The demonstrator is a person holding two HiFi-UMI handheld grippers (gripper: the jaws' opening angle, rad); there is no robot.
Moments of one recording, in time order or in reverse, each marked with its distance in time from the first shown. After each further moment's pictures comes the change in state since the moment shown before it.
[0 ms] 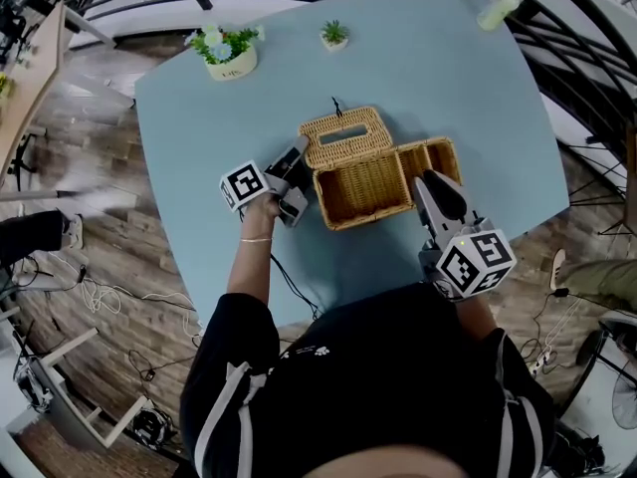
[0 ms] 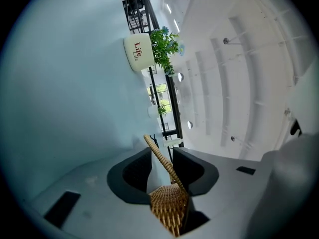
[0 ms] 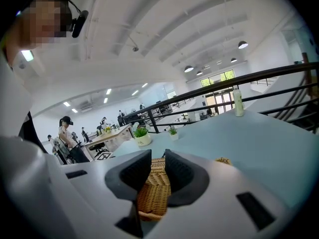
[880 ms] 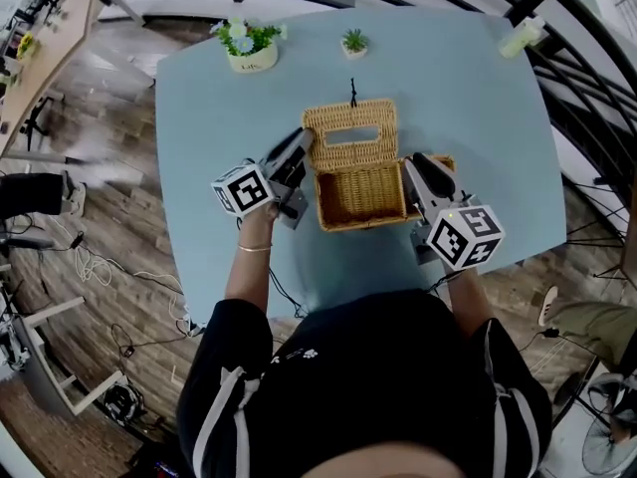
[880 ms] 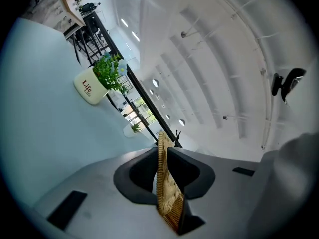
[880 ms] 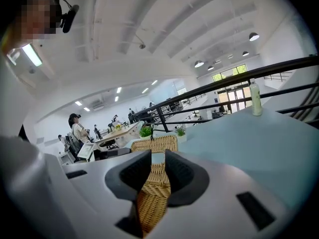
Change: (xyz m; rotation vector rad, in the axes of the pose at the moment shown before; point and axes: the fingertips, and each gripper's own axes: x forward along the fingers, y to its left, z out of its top) left arm -0.011 -0.082 0.014 0.410 -0.096 -0.036; right arm 0.051 -0.013 0.013 -0.036 0.034 0.139
